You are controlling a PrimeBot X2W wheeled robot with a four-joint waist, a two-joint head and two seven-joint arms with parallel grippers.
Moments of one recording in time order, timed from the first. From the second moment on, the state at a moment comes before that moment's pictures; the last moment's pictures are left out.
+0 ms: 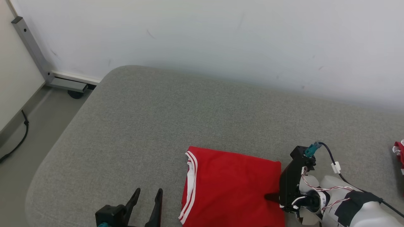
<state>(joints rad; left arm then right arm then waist) -0.07 0.12 -0.46 0.28 -0.38 0.07 -0.15 -0.68 -0.28 1.08 0.85 1.47 -0.04 0.53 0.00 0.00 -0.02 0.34</state>
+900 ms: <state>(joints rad) -0.07 0.13 -0.44 0.29 -0.38 0.07 -0.17 -0.92 -0.31 1.02 0.96 1.46 -0.02 0.54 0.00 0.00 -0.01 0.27</state>
